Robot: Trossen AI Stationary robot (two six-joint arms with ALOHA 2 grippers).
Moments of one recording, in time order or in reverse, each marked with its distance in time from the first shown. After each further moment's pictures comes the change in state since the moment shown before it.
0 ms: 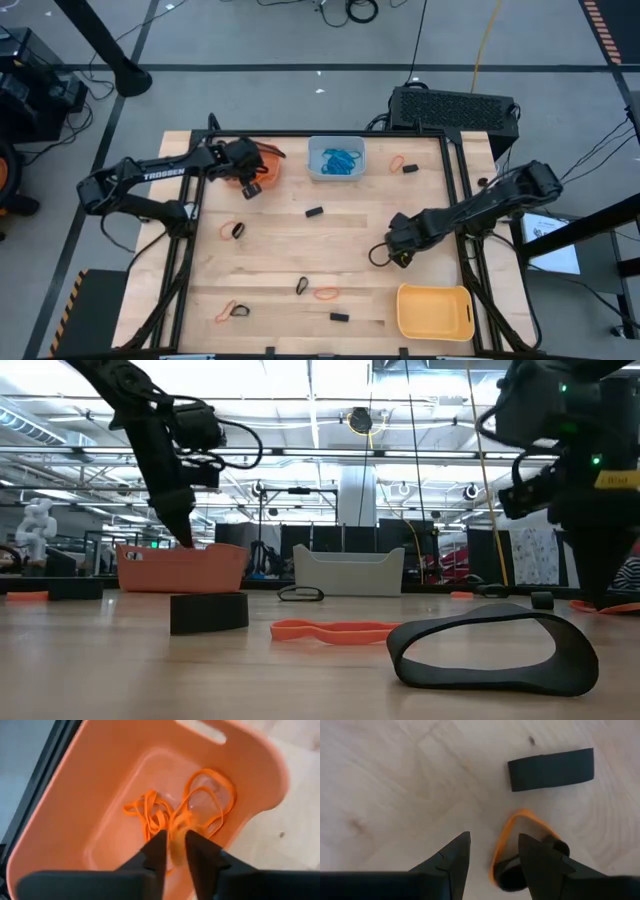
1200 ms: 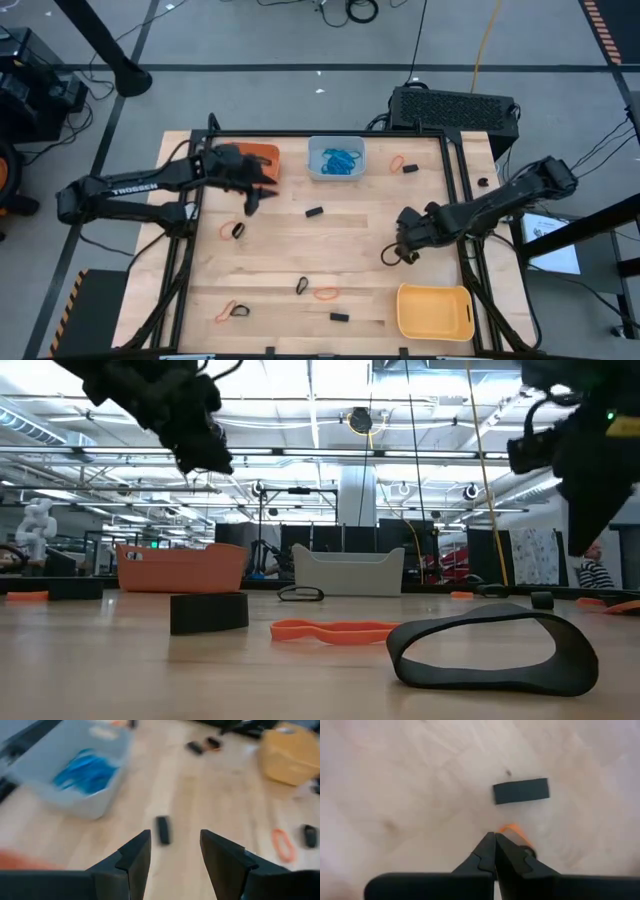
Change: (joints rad) left arm -0.221 -0.276 -0.035 0.277 0.425 -0.210; right arm 0.064 -0.194 0.044 -0.128 0.128 0.025
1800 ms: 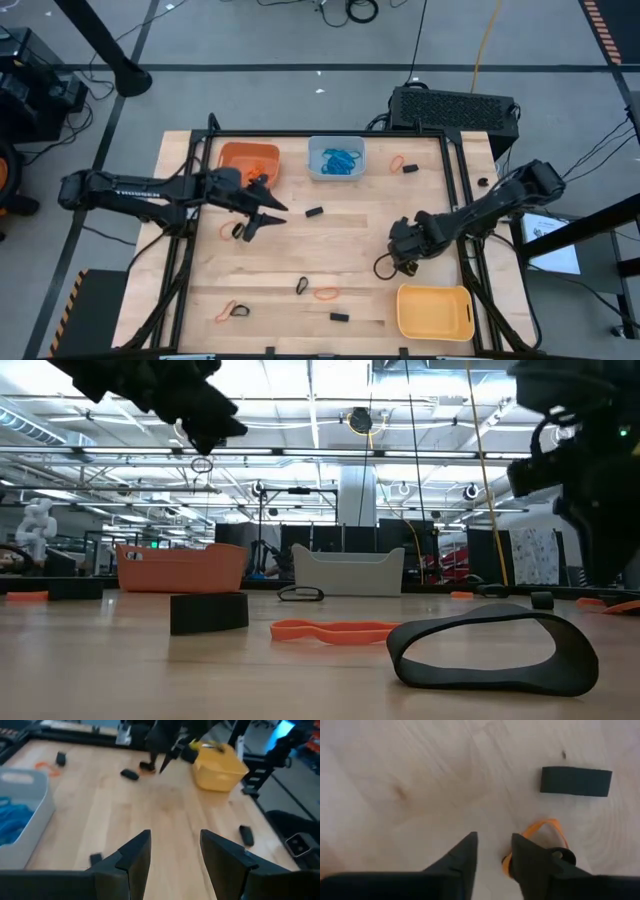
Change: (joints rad) left arm -0.268 0.020 -0.065 0.274 0.005 -0.025; right arm 0.030 0.163 -0.001 0.096 -0.100 -0.157
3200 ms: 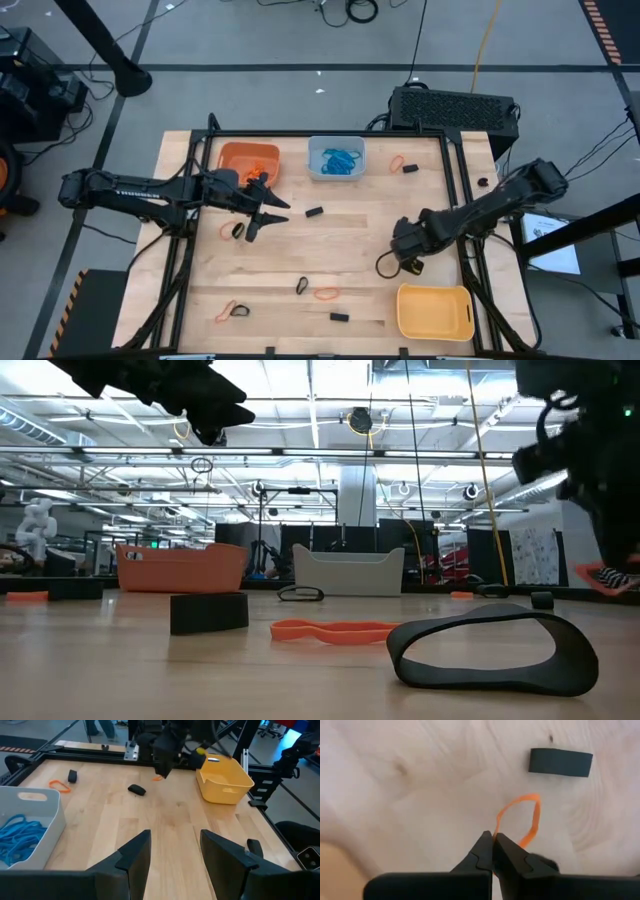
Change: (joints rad) left arm -0.031 0.000 0.000 0.067 -0.074 0.008; right arm -0.004 -0.043 0.067 -0.160 -0.047 -0.018
